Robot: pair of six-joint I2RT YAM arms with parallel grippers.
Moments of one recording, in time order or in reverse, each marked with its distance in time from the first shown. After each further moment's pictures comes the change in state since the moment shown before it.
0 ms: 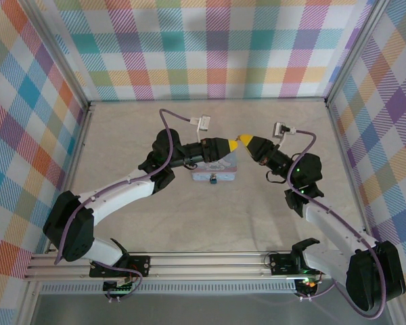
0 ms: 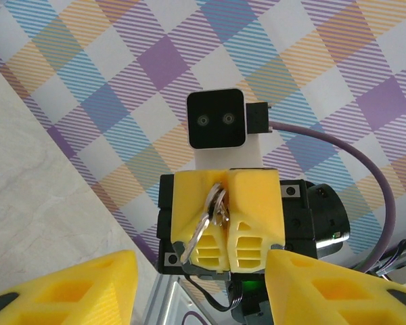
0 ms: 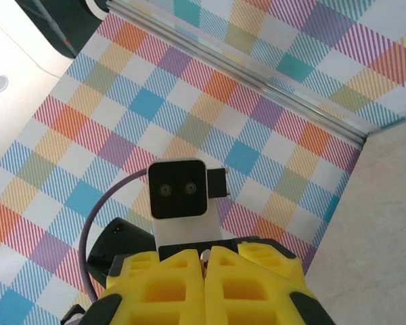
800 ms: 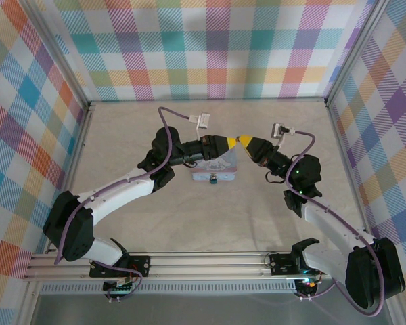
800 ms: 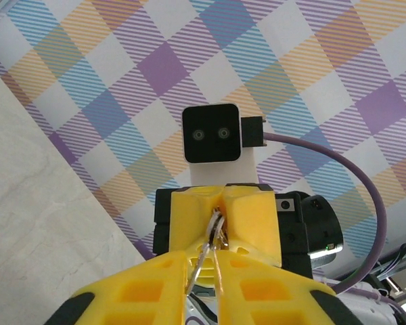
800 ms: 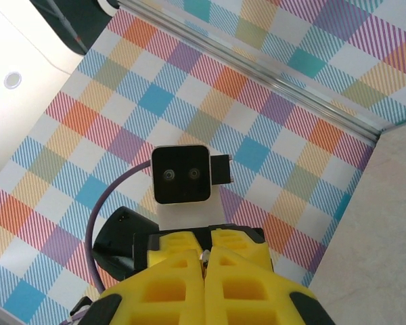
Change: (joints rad) left arm 0.006 0.001 0.023 -0.024 0.000 0.004; right arm 0.000 0.018 -0.017 0.069 -0.012 0.022
